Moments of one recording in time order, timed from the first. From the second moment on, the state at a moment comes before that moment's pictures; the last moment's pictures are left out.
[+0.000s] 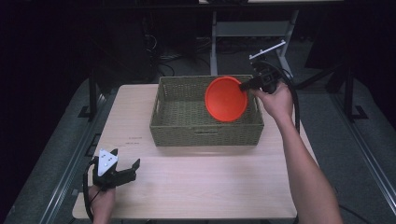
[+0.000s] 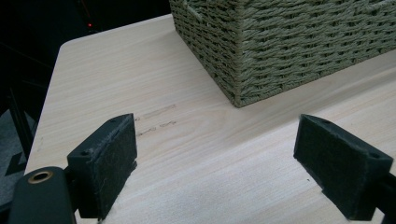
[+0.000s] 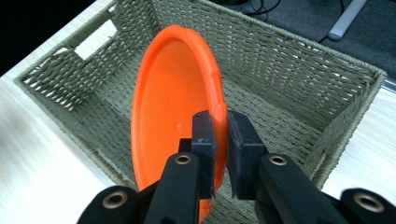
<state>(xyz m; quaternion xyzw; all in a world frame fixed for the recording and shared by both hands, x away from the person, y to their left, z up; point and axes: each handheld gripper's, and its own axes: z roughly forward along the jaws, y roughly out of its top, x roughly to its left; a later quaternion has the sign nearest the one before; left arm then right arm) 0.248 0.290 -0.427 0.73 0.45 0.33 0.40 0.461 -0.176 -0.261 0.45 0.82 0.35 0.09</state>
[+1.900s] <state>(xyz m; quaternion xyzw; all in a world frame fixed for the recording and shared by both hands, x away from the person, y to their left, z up) 0.248 0.291 -0.427 0.73 0.45 0.33 0.40 0.489 -0.145 -0.330 0.47 0.82 0.33 0.05</state>
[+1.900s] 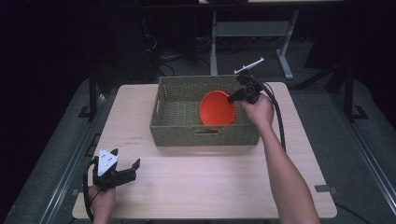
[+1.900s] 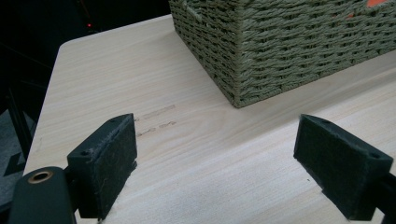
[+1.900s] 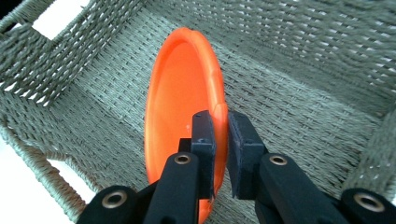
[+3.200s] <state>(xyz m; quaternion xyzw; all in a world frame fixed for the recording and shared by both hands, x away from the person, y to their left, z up) 0.248 0.291 -0.426 0.73 0.45 0.34 0.40 0.490 -0.141 -0.346 0.48 0.82 0.32 0.03</state>
